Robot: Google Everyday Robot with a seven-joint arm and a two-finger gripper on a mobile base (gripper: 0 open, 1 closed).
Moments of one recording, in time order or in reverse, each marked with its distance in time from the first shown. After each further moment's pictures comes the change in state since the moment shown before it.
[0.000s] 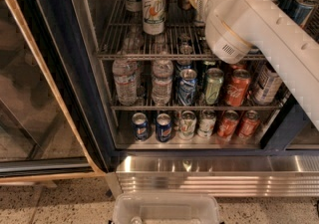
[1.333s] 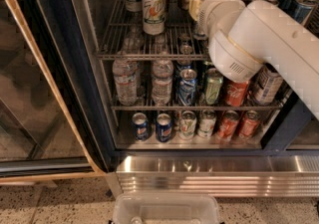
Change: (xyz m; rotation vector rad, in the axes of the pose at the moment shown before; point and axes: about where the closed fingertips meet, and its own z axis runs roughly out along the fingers) arm 0.008 0.018 -0.057 -0.023 0.048 0.024
